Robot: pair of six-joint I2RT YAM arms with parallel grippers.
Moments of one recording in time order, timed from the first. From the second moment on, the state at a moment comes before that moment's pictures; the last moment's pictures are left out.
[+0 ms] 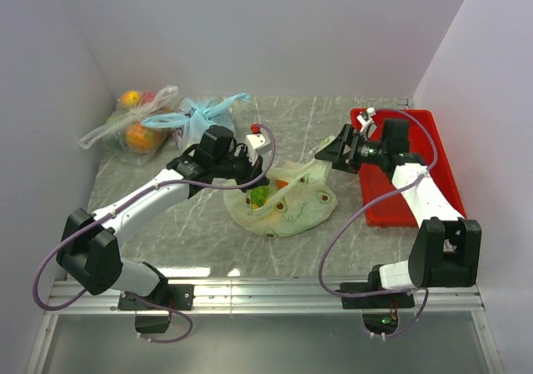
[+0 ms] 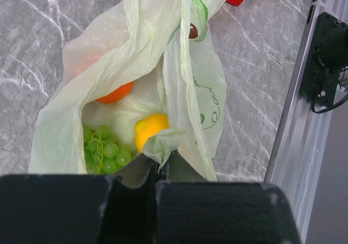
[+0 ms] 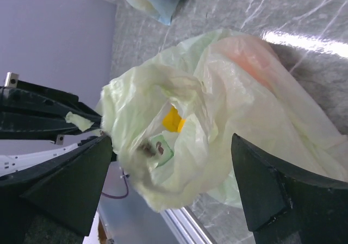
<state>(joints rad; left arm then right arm) -0.63 1.41 1.08 -0.25 0.58 0.11 -0.01 1.38 0.98 -0.29 -0.91 0.51</state>
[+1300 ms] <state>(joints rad) -0.46 1.41 1.08 0.06 0.92 -0.27 0.66 1.39 0.68 0.78 -0.61 0.21</state>
